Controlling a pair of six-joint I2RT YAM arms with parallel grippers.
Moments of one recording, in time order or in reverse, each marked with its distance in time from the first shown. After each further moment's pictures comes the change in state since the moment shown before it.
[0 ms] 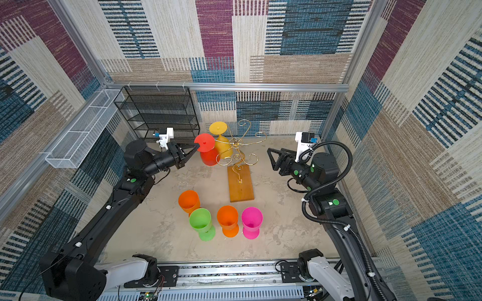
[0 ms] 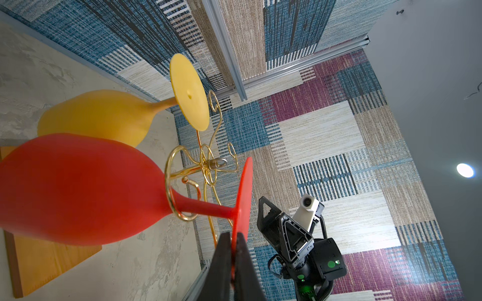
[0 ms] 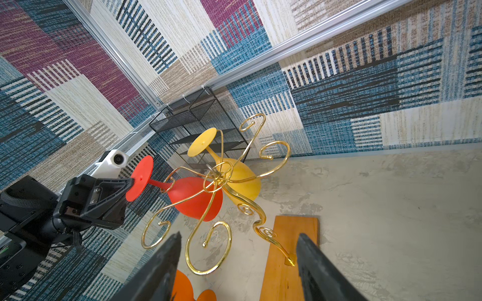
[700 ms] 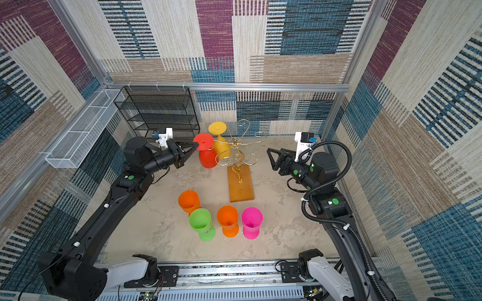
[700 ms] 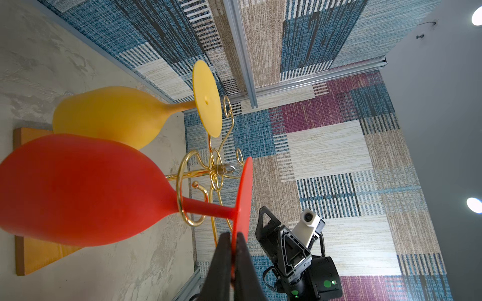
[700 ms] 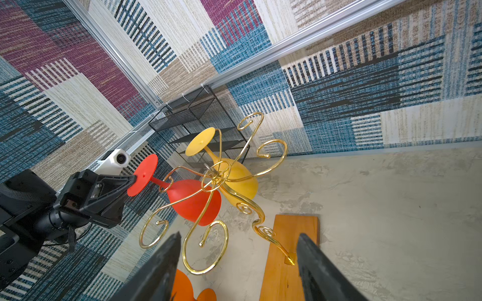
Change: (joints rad) left arm 0.000 0.020 0.069 -0.129 -0.044 -0.039; right arm 0.000 0.008 0.002 -0.001 -0.002 0.000
